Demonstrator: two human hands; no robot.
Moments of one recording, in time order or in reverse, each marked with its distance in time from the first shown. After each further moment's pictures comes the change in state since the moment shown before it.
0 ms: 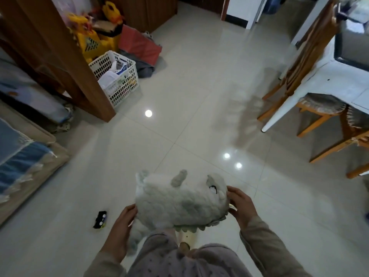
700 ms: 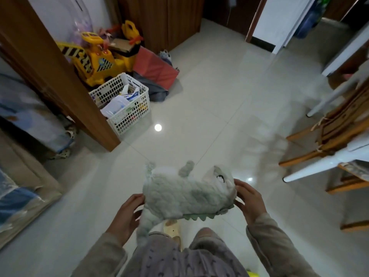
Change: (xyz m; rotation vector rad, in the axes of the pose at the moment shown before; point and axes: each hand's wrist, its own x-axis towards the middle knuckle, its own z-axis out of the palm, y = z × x) left_hand 0.256 0.267 0.083 -0.063 -0.016 -0.016; right_hand 0.257 -0.262 0.140 -0.010 -0.036 -0.108
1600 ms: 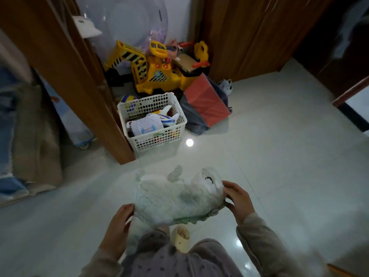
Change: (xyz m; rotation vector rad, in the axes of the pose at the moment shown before) left_hand 0.225 0.199 0.096 0.050 0.459 0.284; right_hand 0.348 -0.261 0.232 -0.431 -0.456 -0.006
